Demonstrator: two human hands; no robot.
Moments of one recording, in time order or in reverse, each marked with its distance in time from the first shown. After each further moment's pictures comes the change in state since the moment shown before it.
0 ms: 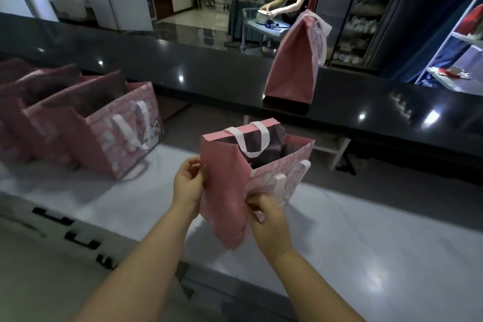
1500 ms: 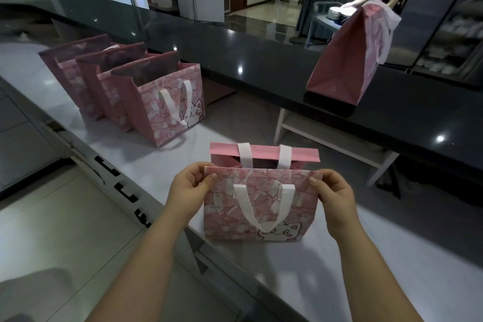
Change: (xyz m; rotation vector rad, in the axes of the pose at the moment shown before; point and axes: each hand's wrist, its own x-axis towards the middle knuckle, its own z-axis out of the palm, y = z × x) left_hand -0.089 0.016 -0.020 0.277 0.031 0.127; right_hand 0.060 0.060 -0.091 0.579 -0.137 0.543
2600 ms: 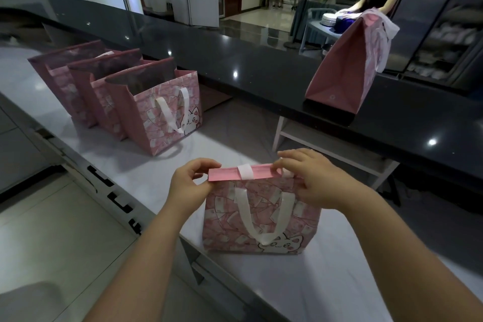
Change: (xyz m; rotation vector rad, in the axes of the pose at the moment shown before) left_hand 0.035 0.010 -0.004 0.280 0.026 0.161; right_hand 0.043 -0.081 0.031 -1.378 -0.663 -0.483
